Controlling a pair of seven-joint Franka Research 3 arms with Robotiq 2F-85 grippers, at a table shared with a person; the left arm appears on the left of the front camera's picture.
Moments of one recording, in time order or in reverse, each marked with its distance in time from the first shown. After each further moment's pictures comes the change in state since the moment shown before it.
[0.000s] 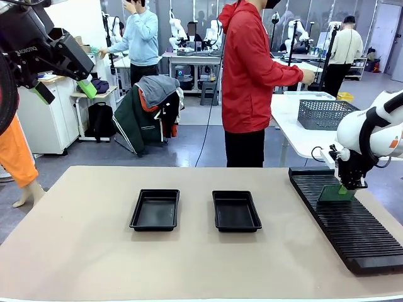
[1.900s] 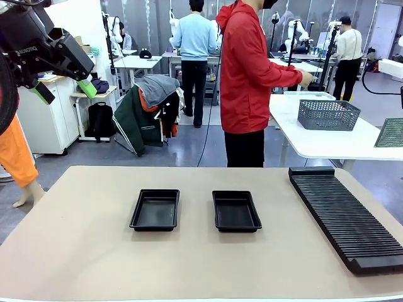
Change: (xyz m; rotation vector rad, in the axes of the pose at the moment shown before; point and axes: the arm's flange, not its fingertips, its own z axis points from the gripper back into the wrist) left arm 0.000 0.000 0.000 0.000 0.000 0.000; right arm -0.004 0.052 0.293 0.121 0.025 -0.015
